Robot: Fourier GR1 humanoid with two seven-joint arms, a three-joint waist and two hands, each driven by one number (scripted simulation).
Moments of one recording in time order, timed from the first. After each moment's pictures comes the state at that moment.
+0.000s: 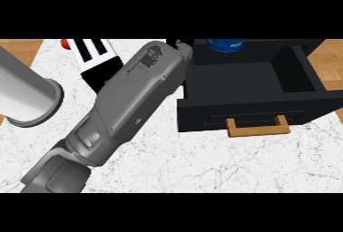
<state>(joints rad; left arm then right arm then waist) -1.35 0.00 -0.30 -0.63 0.62 0.62 -0.03 0.39 -0.03 -0.66 -2.30 -0.54 0.45 0.28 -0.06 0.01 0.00</state>
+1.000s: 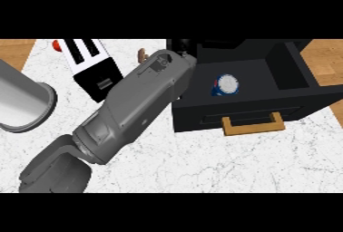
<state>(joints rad) -1.39 0.00 -0.55 -0.47 0.85 0.74 -0.10 0.36 -0.04 -0.66 -2.31 -0.56 0.44 0.32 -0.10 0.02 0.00</state>
